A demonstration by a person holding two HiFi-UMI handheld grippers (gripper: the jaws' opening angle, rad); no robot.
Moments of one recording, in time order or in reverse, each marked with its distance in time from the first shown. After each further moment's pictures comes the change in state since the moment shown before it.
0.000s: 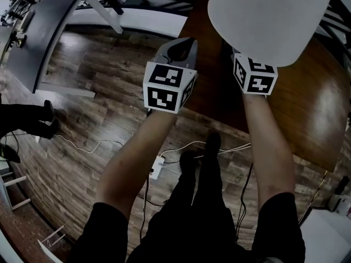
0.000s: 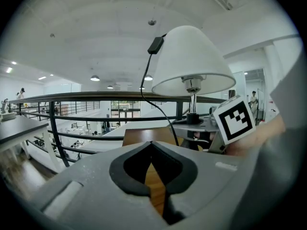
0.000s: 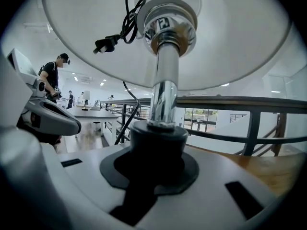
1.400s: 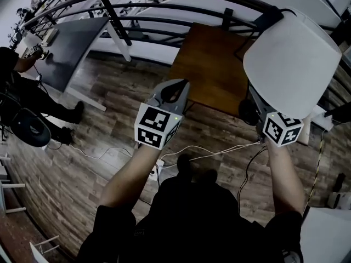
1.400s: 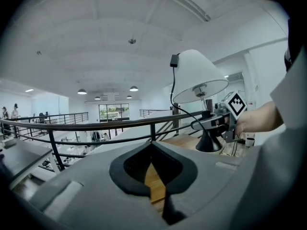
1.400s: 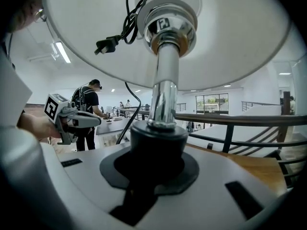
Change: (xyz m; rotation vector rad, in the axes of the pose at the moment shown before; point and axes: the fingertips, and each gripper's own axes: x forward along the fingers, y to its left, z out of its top) left arm -0.290 -0.183 0.162 0.116 -0.087 -0.119; right arm -0.402 -0.001 0.152 0.105 0.052 0.190
